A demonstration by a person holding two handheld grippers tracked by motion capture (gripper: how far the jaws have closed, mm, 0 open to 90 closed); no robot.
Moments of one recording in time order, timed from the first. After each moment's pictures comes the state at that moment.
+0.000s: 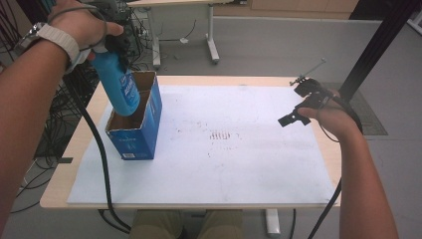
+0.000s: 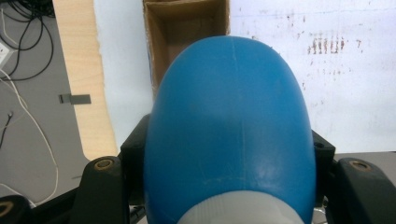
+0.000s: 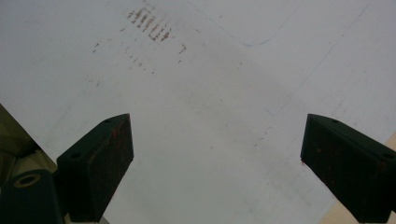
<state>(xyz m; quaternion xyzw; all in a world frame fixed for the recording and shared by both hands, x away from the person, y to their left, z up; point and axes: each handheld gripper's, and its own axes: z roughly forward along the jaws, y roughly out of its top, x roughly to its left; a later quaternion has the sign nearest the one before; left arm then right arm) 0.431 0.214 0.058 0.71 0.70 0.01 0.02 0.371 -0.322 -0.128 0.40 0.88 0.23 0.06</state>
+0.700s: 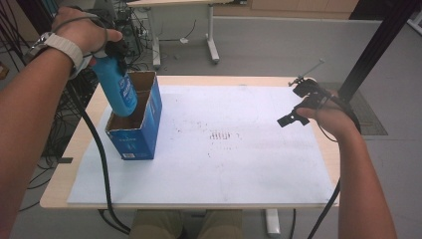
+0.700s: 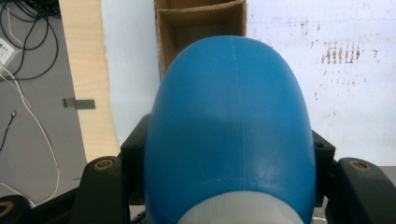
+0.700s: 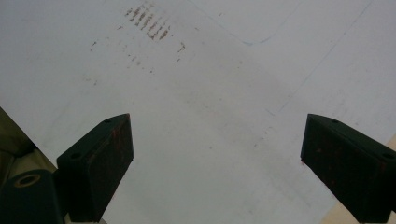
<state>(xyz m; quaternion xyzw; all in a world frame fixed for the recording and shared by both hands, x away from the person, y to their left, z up) 0.441 0.221 0.040 0.71 0.70 0.02 0.02 0.375 -0.321 -0.131 0.40 0.89 0.22 0.06</state>
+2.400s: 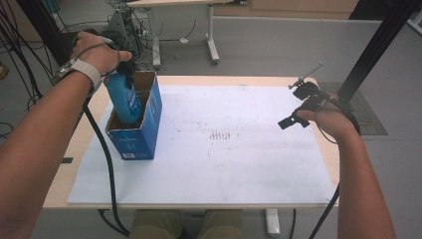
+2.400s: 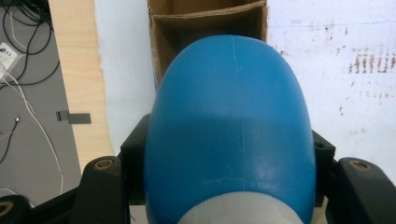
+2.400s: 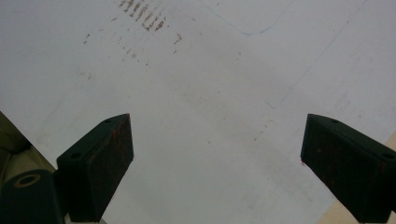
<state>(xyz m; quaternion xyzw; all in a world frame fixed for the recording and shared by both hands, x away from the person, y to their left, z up) 0.456 0.215 -0.017 0.71 0.70 0.03 0.01 0.377 -0.320 -0.137 0.41 0.89 0.21 0.05</state>
